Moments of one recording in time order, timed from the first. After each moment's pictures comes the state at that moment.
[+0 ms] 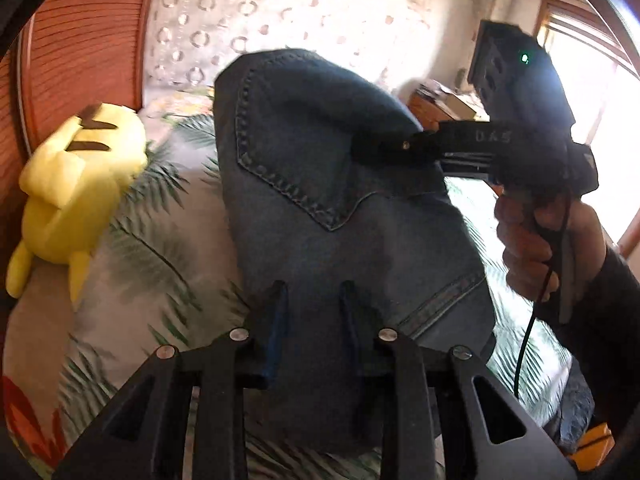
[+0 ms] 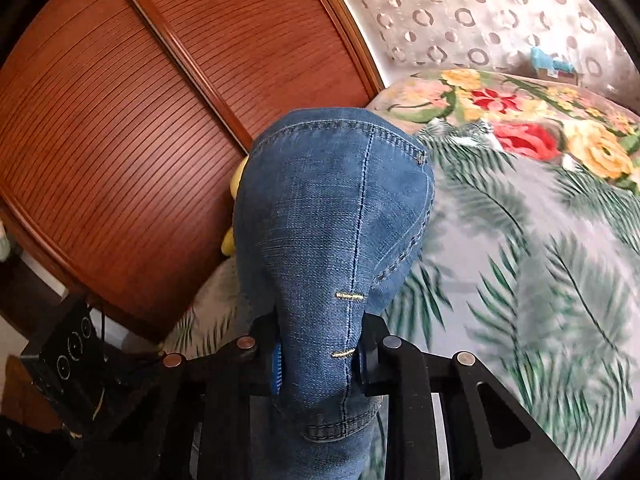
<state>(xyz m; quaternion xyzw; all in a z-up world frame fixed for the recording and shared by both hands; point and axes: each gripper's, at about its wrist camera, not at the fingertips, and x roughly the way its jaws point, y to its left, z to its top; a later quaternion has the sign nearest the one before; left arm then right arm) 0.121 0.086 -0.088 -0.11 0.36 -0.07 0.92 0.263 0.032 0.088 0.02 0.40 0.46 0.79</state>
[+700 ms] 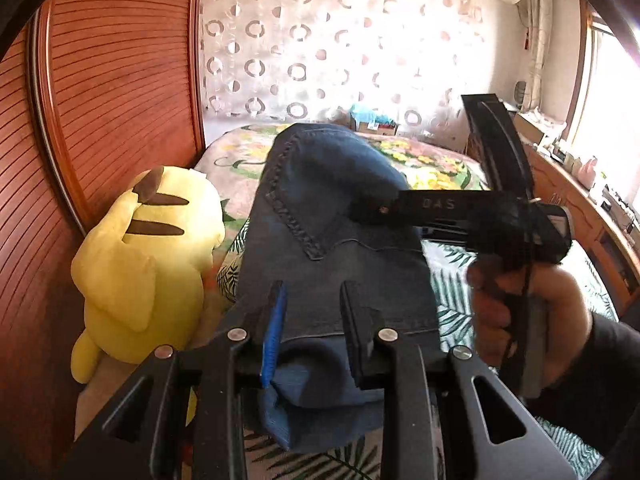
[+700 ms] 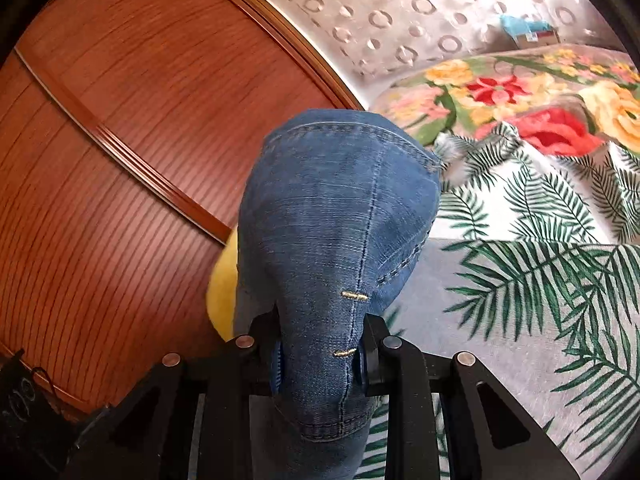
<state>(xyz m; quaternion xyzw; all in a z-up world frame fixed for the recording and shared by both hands) 0.228 0.182 -0.057 -0.06 0.35 0.03 0.94 0.454 0.206 -0.007 0.13 0.41 0.41 0.80</state>
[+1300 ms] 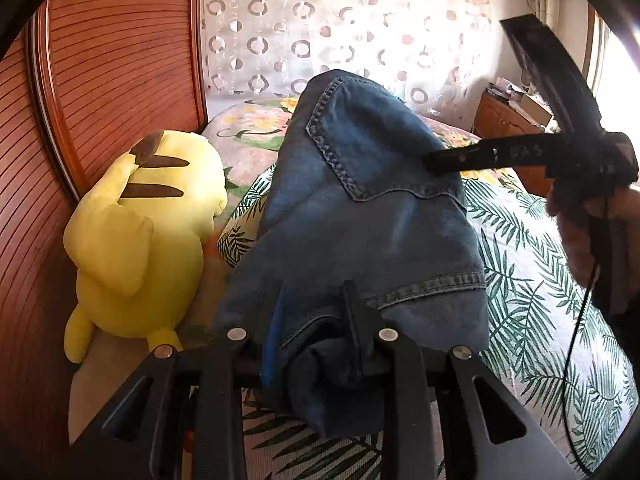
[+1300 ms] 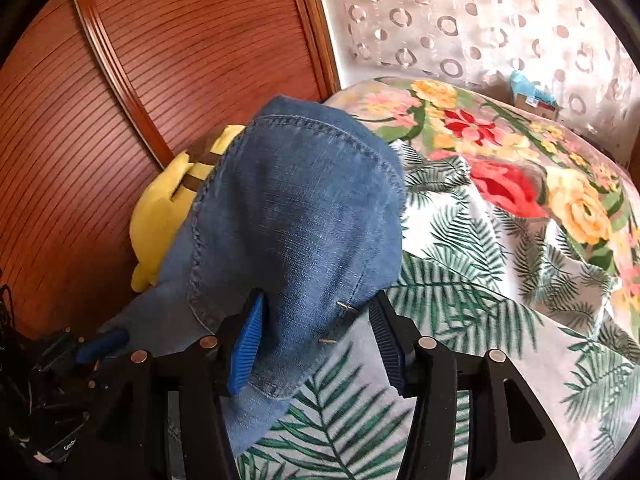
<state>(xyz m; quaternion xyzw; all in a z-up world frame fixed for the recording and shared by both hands) 0.236 0.192 -0.094 -0.06 0.38 0.04 0.92 0.469 0.212 -0.008 -0.09 0.41 0.35 0.84</state>
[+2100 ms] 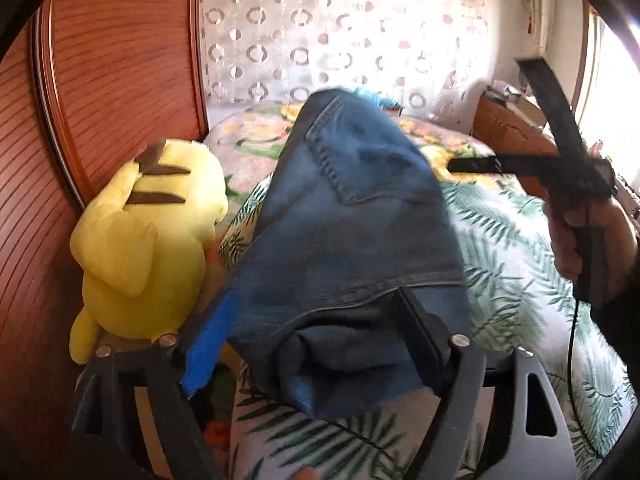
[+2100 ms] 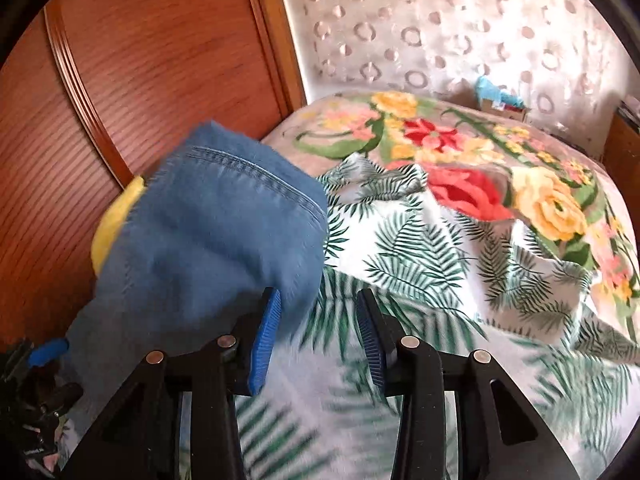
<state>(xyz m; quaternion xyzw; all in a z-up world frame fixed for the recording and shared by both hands) 0.220 0.177 -0.078 -0.05 0.36 0.04 0.93 0.502 0.165 -0.049 -0.06 0.37 0.32 0.87</state>
